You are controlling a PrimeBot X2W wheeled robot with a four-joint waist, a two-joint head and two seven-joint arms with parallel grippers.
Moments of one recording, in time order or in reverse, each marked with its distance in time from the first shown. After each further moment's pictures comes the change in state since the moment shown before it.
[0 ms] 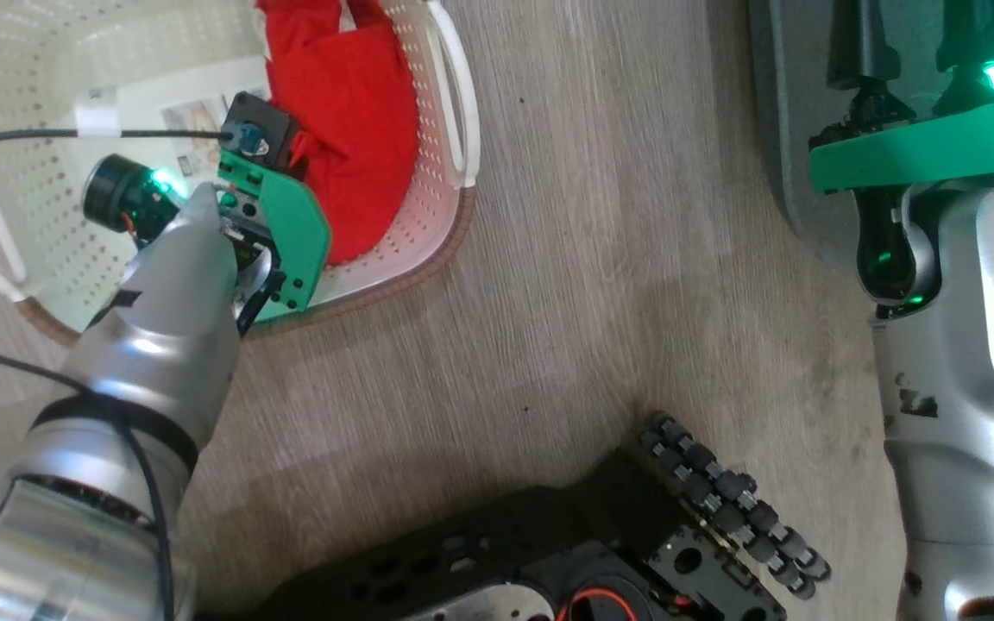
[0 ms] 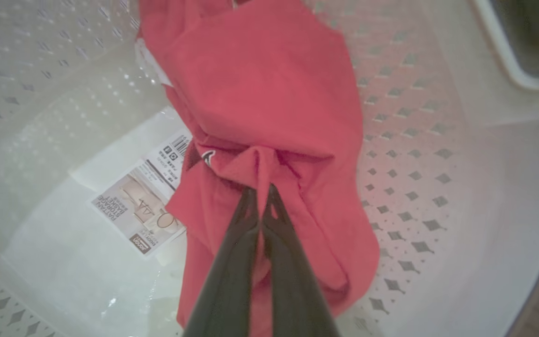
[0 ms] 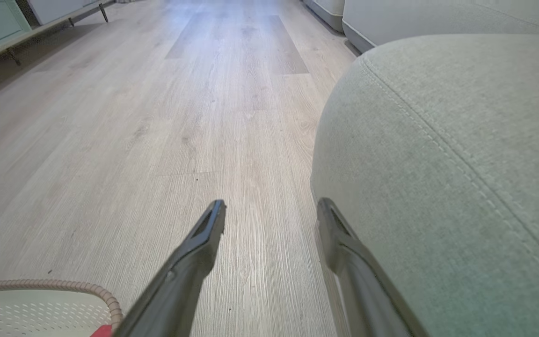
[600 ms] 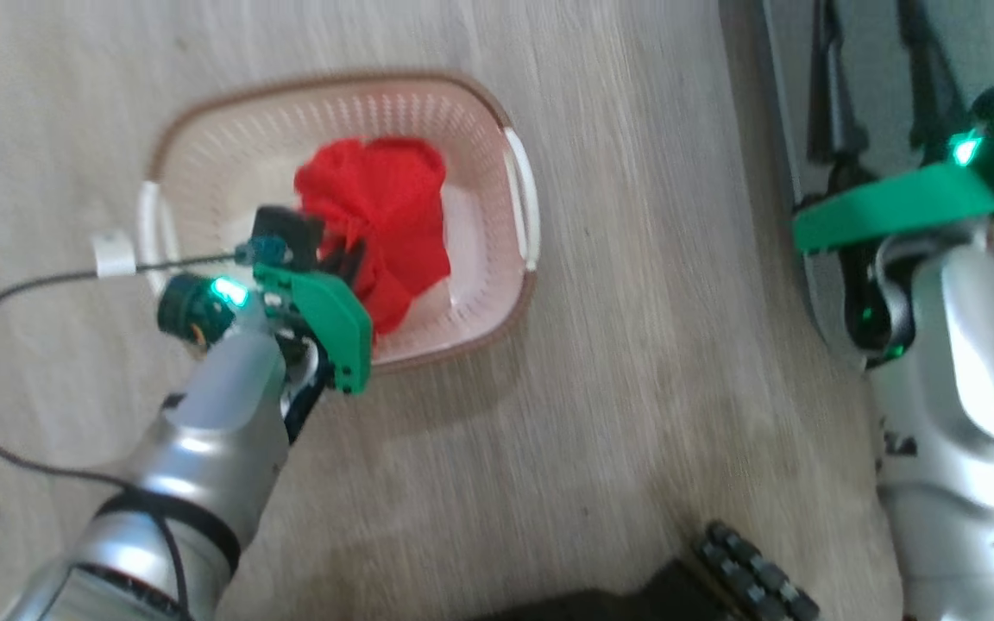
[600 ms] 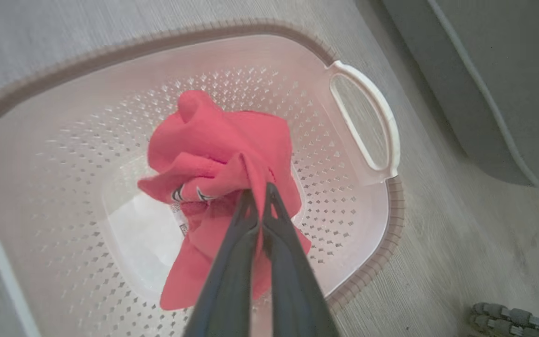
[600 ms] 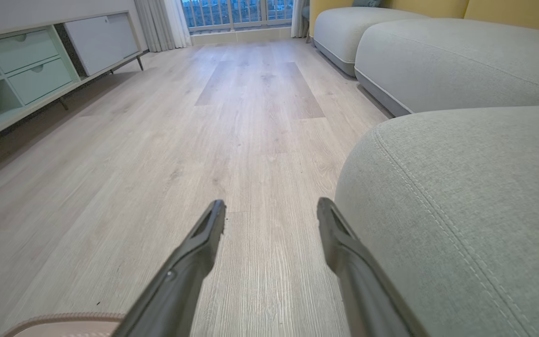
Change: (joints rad) left arm 0.202 -0.028 -0.017 -0.108 -0.199 0.000 -0.142; right arm 0.068 0.001 -0.024 0.095 -0.064 0.000 0.000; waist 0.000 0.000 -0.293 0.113
